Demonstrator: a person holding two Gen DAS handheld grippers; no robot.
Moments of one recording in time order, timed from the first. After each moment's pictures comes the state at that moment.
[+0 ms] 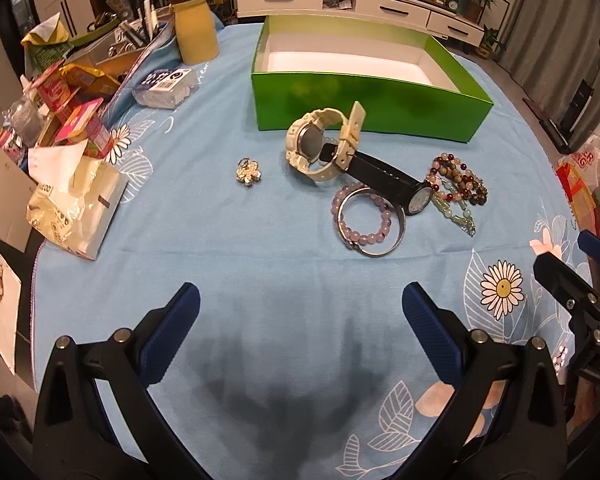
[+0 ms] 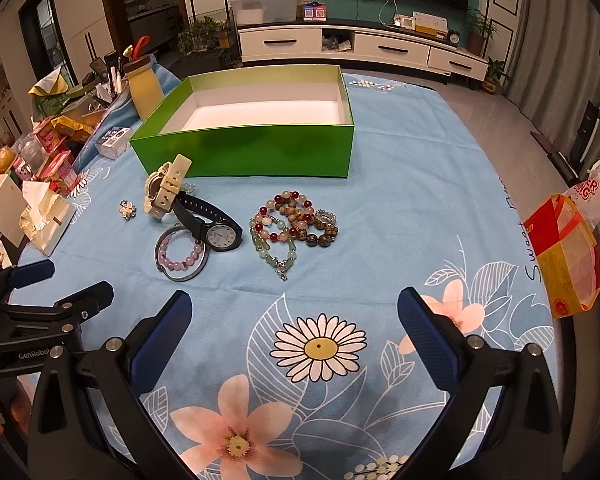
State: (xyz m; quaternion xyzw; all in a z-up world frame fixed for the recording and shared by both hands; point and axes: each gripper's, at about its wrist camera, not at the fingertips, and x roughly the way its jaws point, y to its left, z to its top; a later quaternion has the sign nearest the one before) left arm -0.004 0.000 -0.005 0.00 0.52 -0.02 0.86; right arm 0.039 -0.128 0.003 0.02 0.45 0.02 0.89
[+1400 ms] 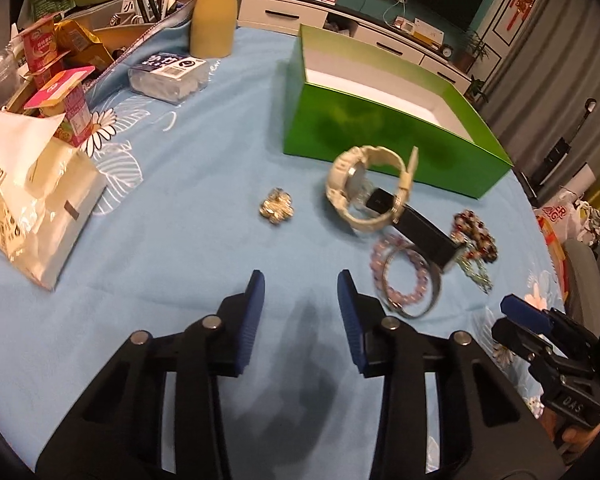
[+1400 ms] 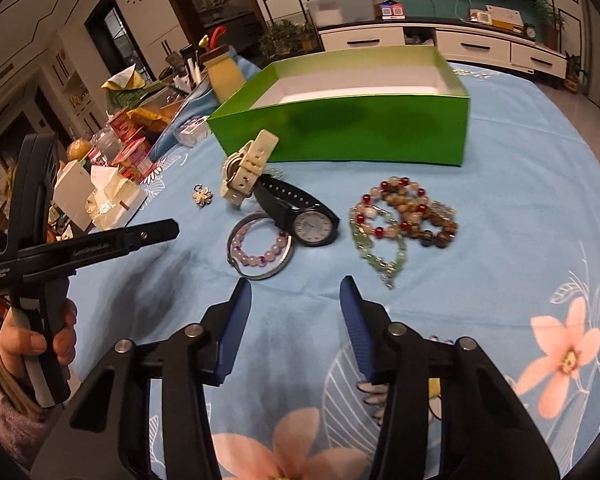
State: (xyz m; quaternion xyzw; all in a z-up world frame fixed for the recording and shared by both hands) left arm 0.037 0.058 -0.044 -0.10 0.47 -0.07 0.87; right arm 0.061 -0.102 -0.046 0.07 0.43 0.20 0.88
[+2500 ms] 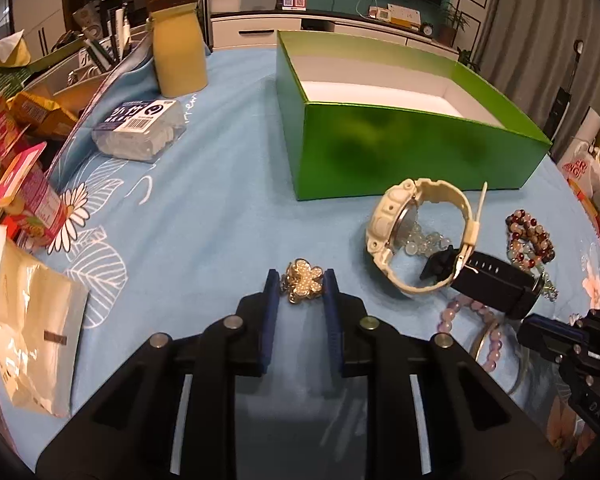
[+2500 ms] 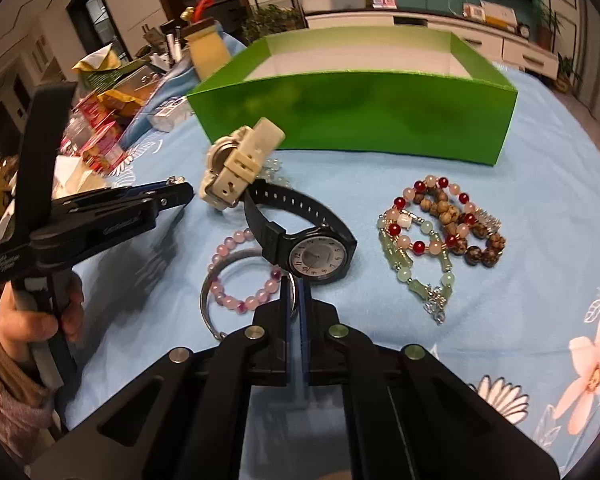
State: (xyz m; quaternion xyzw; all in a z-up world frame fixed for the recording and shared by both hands) left arm 0.100 0.055 -0.067 0.00 0.44 -0.09 0.89; right arm 0.086 -0.063 -0.066 0.04 0.45 0.16 0.88
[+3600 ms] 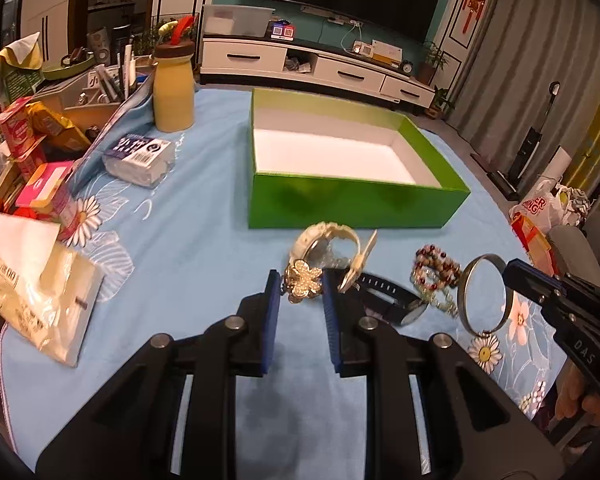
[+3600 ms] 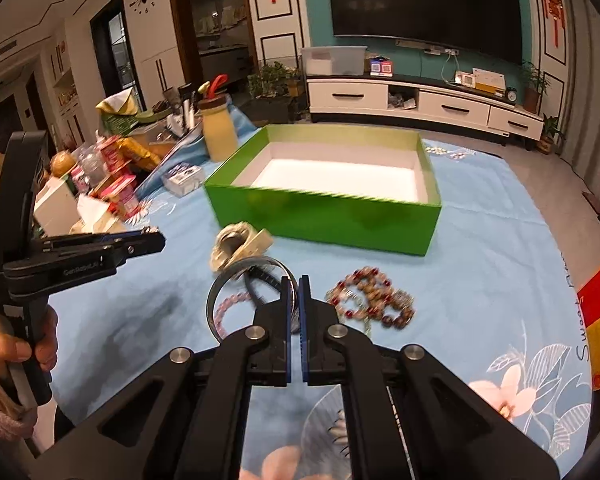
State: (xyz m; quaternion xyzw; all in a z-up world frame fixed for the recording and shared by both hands) left arm 0.050 0.046 0.003 -0.06 0.40 -0.13 0.90; right arm 0.065 -0.101 0.014 0.01 0.34 0.13 0.93
